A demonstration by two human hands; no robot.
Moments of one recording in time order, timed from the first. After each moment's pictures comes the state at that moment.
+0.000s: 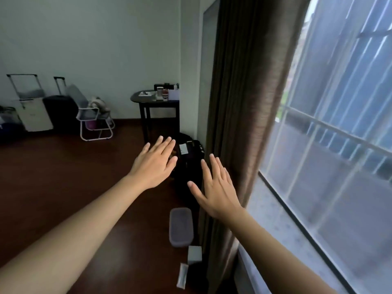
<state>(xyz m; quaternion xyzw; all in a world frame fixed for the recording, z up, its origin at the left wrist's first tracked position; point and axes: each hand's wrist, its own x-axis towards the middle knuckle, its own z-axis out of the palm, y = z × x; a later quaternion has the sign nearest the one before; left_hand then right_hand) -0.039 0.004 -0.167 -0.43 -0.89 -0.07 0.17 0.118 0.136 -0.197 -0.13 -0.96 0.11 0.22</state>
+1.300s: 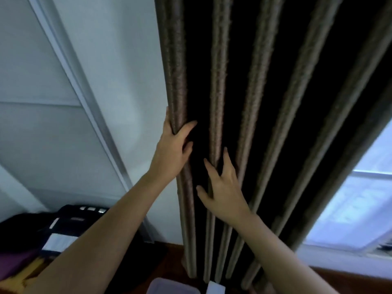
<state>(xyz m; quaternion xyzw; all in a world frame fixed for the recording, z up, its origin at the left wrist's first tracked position) -0.423 0.399 -0.168 -0.83 -0.39 -0.41 -0.05 -0.289 0.307 -0.233 -0.65 -0.70 0.03 0.29</state>
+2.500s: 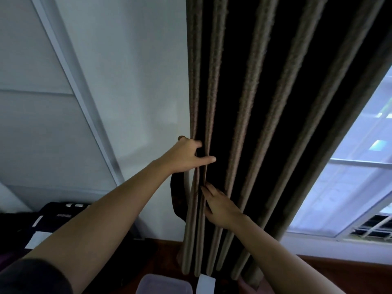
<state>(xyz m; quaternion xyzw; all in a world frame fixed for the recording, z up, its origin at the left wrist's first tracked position) -0.413 0.403 -0.198 -0.89 -0.36 -0.15 -0.22 -0.277 0.301 -0.326 -0.64 -0.75 0.14 0.09</state>
